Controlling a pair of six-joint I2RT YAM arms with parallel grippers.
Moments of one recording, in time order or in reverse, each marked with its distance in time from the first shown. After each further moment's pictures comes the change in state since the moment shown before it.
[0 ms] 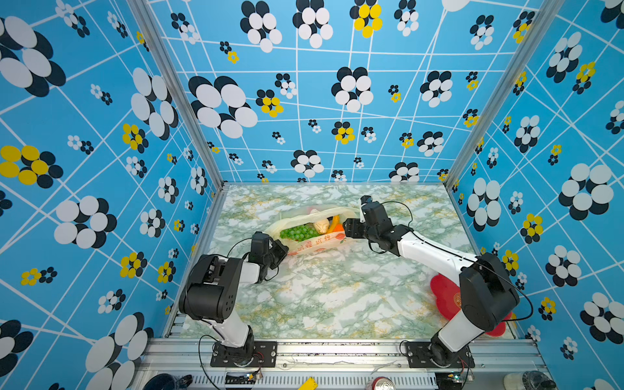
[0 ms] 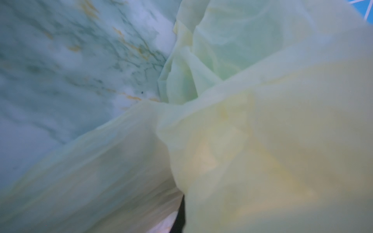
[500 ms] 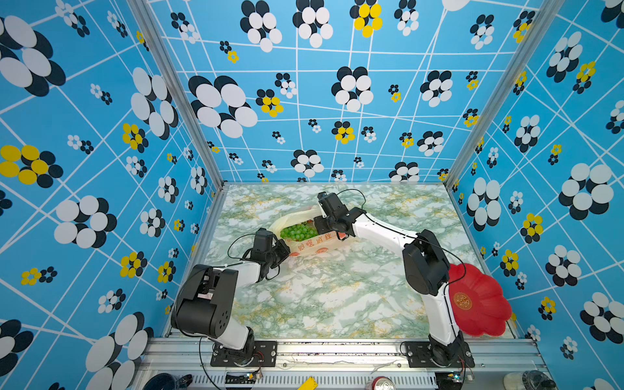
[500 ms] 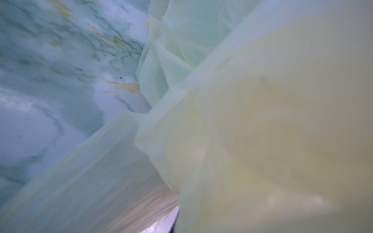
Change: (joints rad) left arm -0.056 -0.117 0.047 -0.216 -0.054 0.117; right arm 0.097 0.535 0.645 -0.267 0.005 -0.165
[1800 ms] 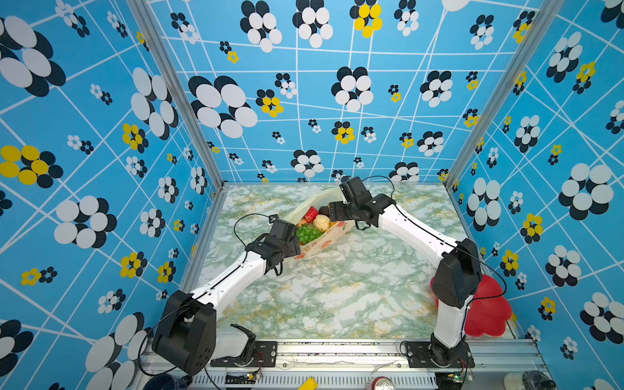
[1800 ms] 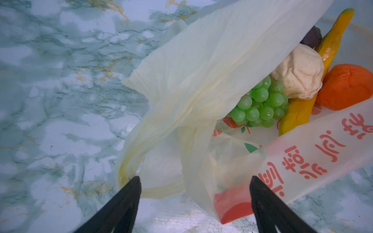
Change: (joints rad) left arm -0.245 -0.200 0.351 -0.748 -0.520 0.311; right arm -0.070 -0.283 -0.105 -0.178 0.069 0.137
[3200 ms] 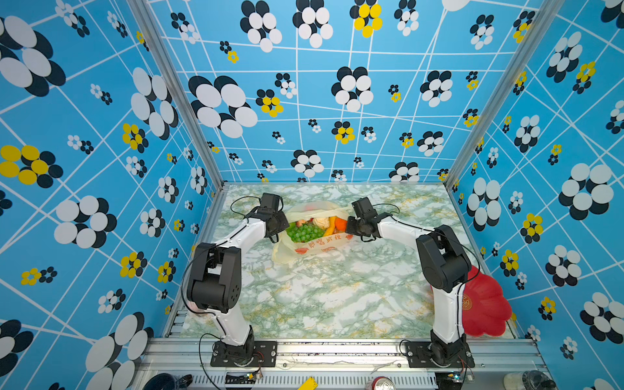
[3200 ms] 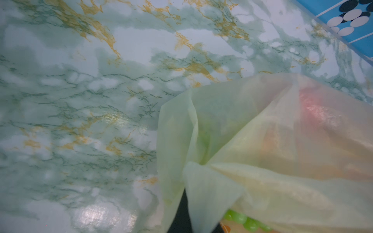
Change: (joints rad) left arm 0.256 0.405 0.288 0.112 0.256 -0.047; right arm -0.152 0.161 -0.282 0.371 -0.175 0.183
